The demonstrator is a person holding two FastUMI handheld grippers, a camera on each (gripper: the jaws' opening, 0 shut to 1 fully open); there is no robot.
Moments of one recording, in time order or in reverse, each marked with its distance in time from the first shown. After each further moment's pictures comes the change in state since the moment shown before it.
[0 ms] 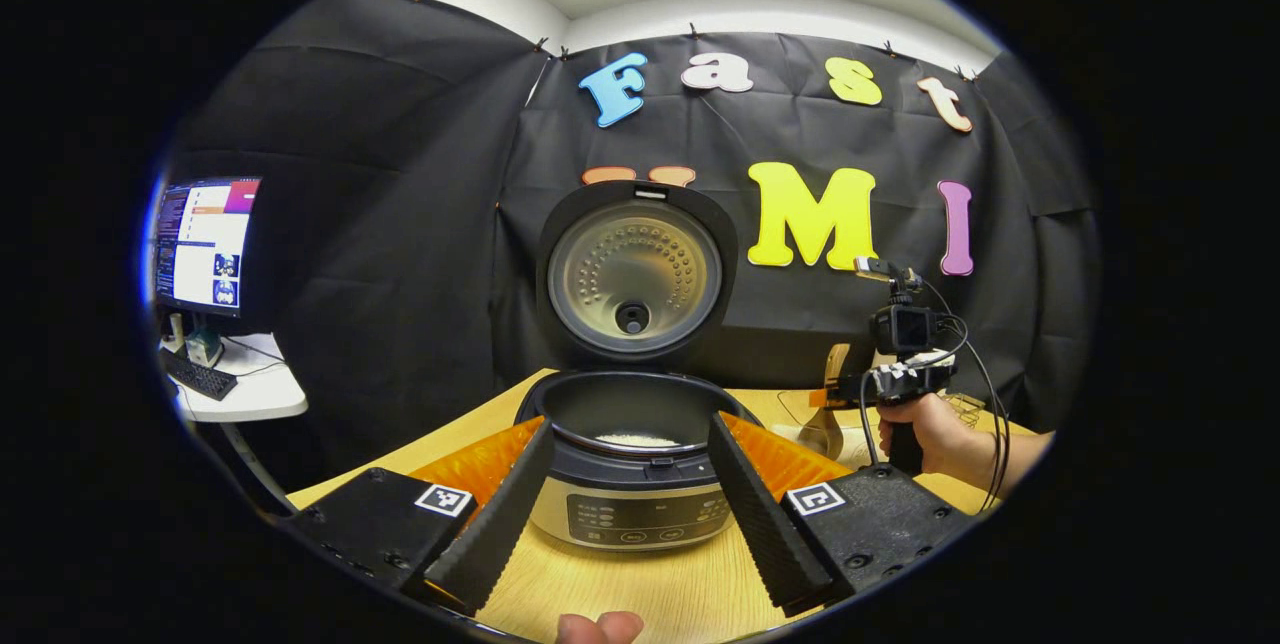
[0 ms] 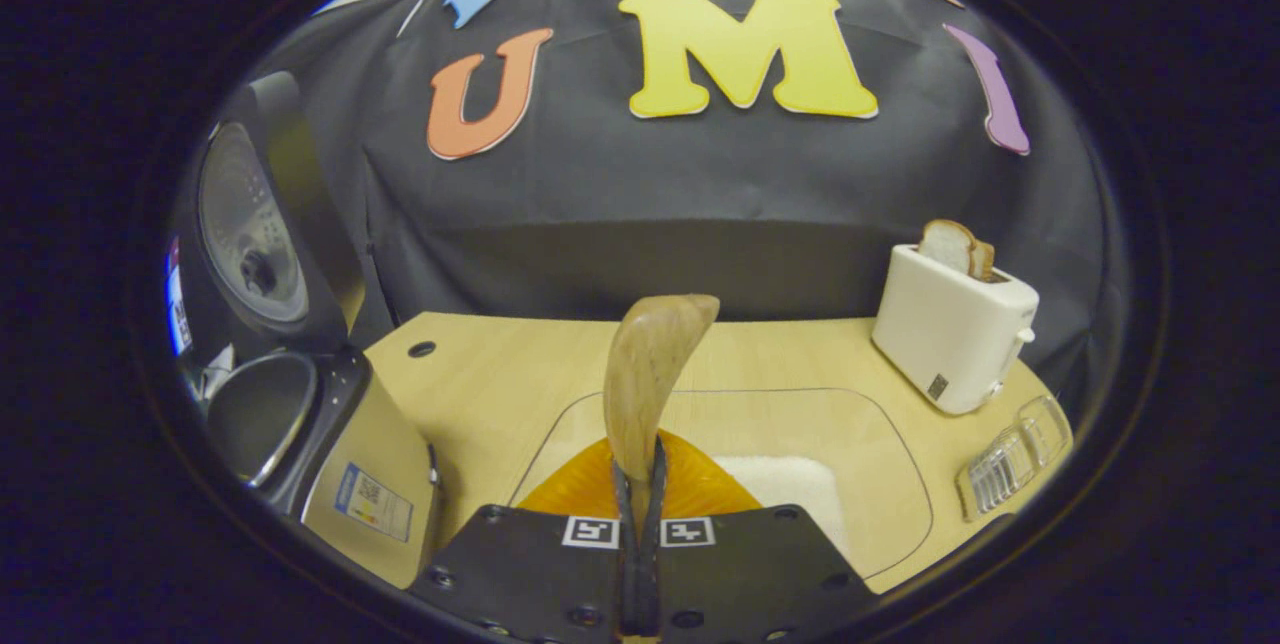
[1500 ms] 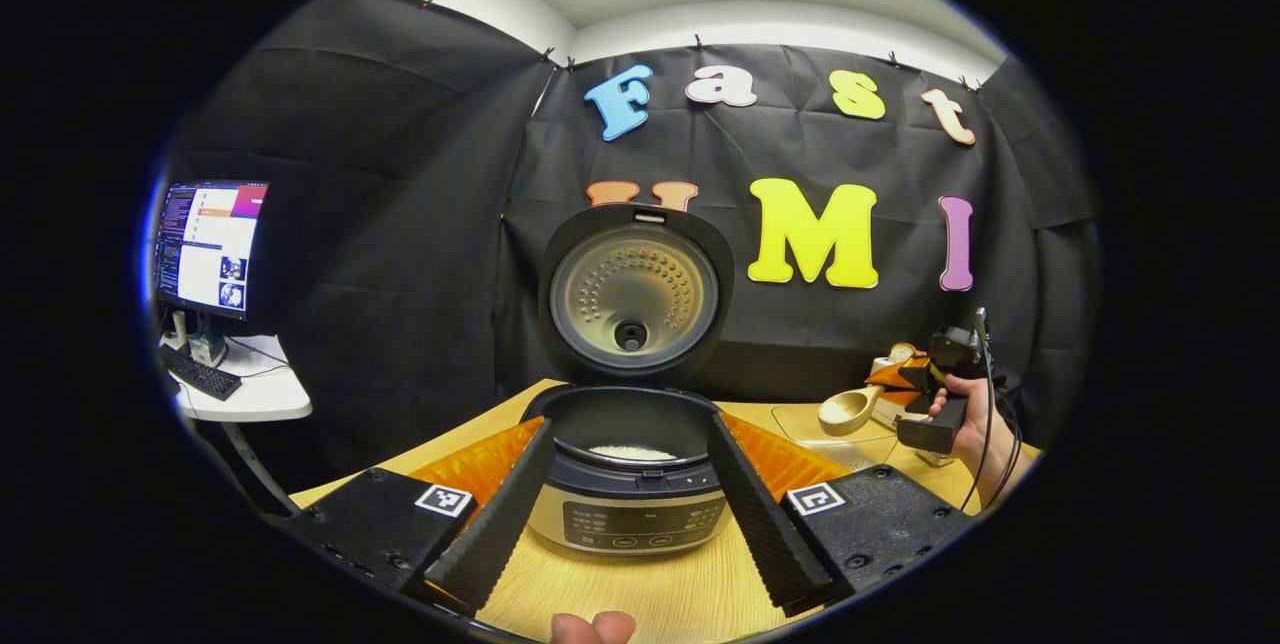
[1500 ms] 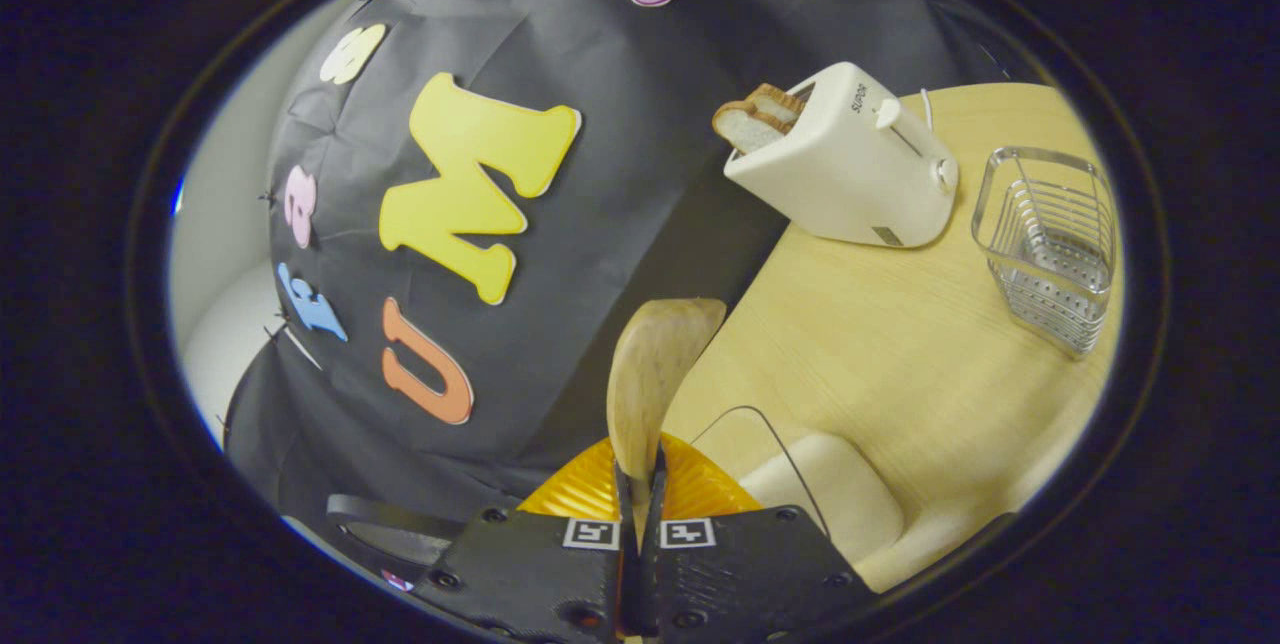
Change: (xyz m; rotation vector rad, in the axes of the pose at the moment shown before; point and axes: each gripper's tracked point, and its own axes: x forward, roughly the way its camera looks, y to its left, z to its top) left arm -0.008 -0.004 0.016 -0.029 -0.031 0.012; right arm -0.043 -0.096 0.059 0.931 -0.134 0.236
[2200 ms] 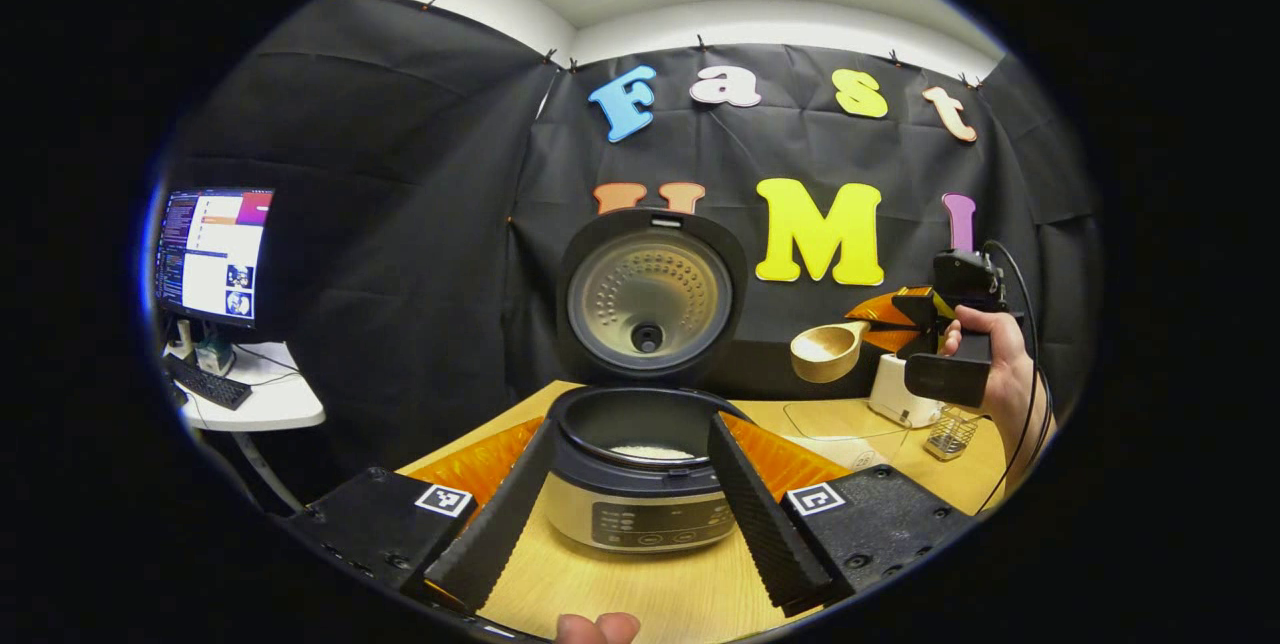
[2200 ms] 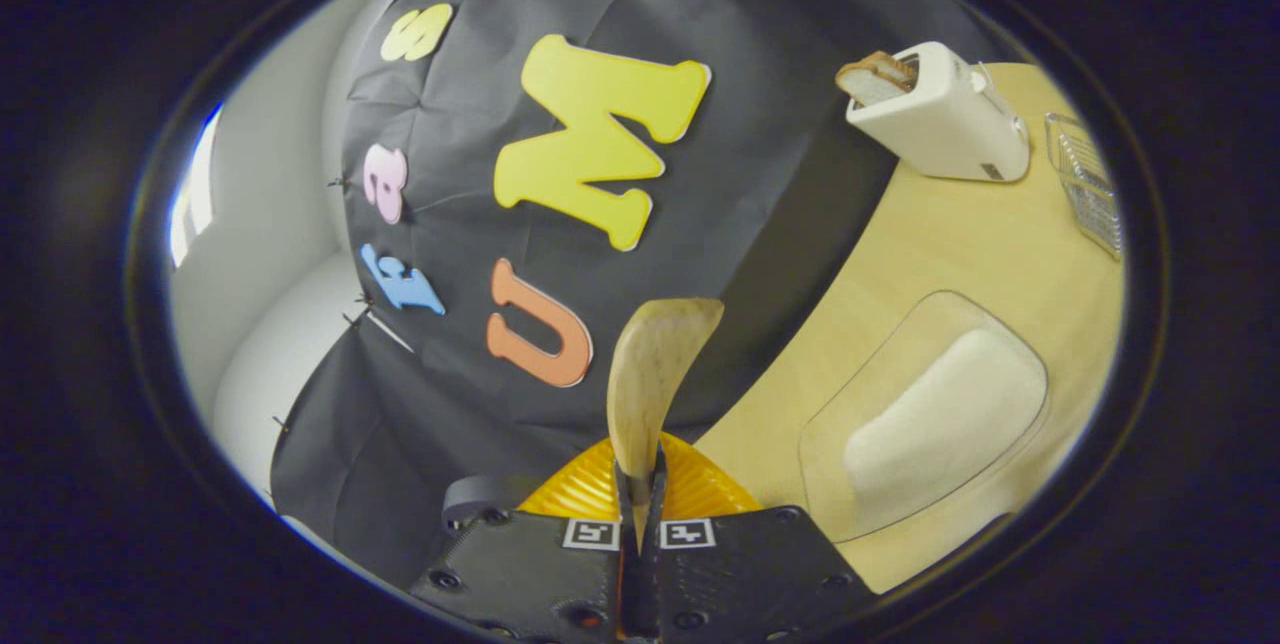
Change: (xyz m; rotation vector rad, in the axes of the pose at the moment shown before) left arm -0.010 0.022 0.008 0.028 -0.003 0.012; right arm -0.033 0.146 -0.097 -0.005 0.150 0.216
